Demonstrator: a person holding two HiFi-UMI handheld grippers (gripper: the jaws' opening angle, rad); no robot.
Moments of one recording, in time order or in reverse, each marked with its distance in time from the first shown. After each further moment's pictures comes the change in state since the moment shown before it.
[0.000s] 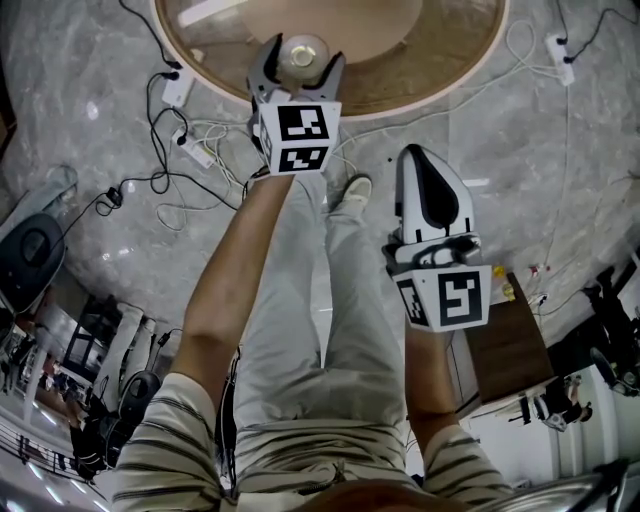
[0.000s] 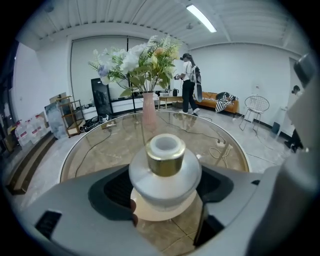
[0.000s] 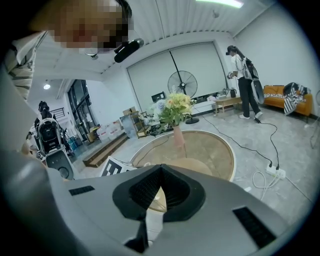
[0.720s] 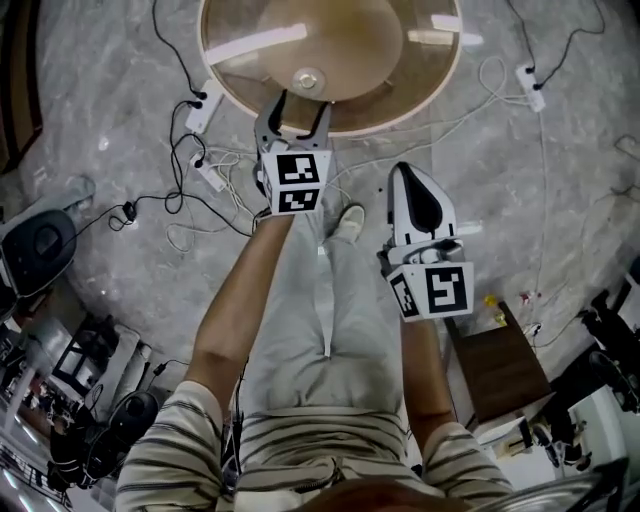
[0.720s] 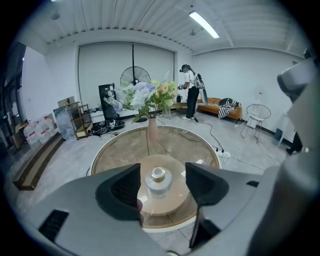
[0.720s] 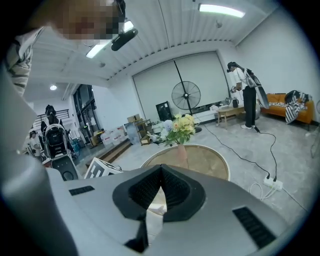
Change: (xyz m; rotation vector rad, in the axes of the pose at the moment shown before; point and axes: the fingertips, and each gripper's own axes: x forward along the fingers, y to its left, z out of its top) left arm -0.105 -0.003 0.048 -0.035 -0.039 0.050; right arm -0.061 0.029 0.058 -0.050 -0.082 0.023
